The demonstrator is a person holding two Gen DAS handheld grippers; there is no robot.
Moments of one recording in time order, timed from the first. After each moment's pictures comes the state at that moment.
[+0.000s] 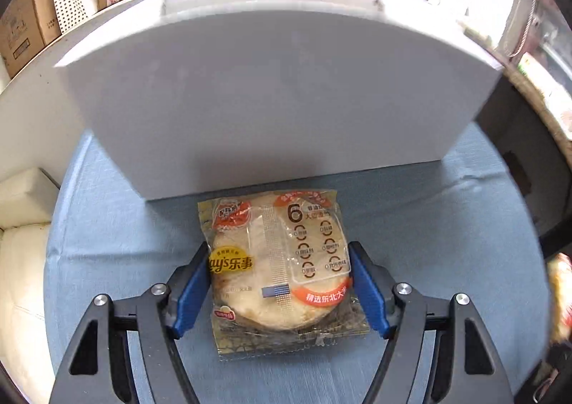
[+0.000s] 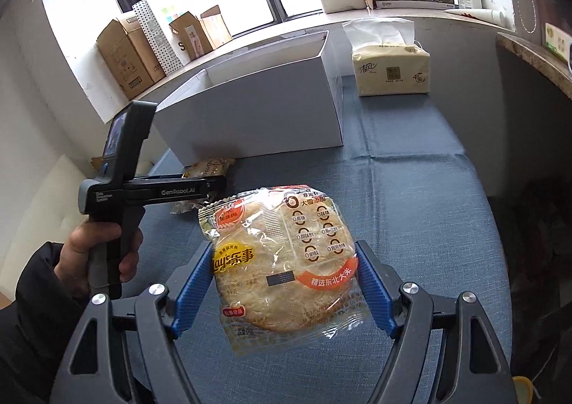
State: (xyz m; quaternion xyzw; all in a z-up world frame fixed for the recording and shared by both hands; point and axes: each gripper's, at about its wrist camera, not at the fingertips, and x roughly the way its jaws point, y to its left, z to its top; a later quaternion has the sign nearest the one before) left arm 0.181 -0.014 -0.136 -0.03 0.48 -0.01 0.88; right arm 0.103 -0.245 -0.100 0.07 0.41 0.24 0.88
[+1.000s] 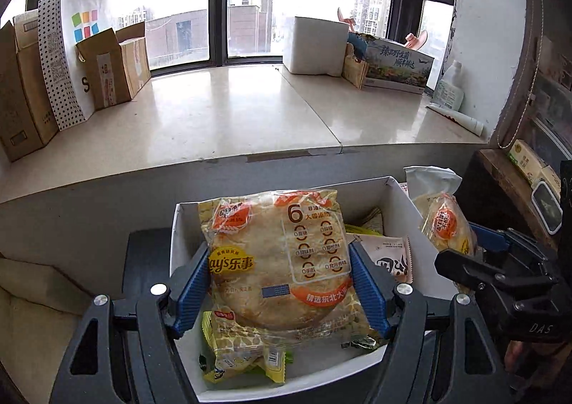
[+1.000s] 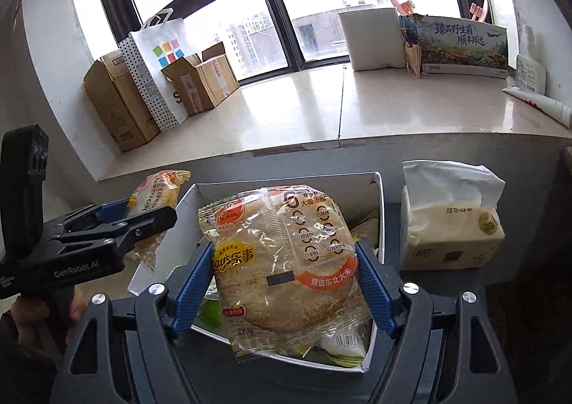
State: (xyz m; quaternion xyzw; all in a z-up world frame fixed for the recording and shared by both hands) left arm 0.318 0.025 0.012 -0.02 0.39 -0.03 0.92; right arm 0.325 -0.160 0.003 0.05 0.37 0.25 0.89
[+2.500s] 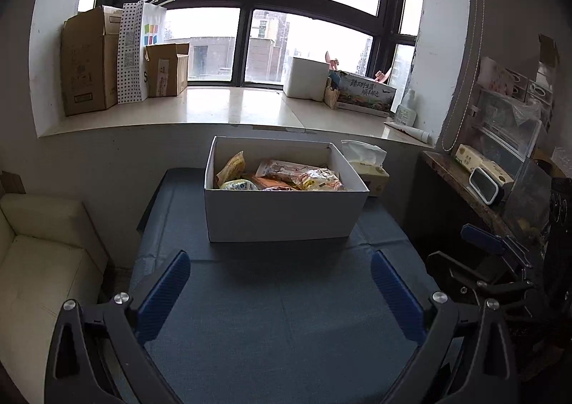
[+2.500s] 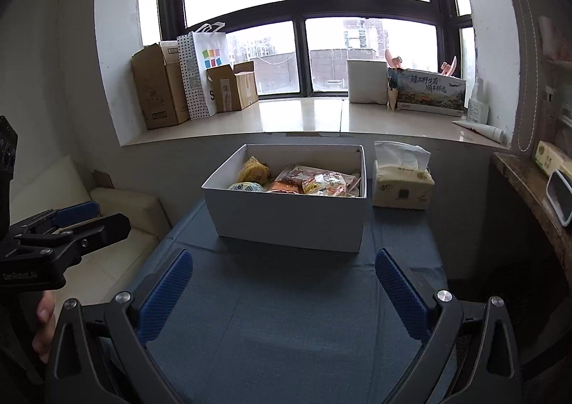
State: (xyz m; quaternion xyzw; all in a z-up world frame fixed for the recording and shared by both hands) left arm 0.006 -0.002 0.036 -0.08 0.31 -0.02 0.95; right arm 0.052 -0.190 0.028 -0.01 0.29 0.22 0.93
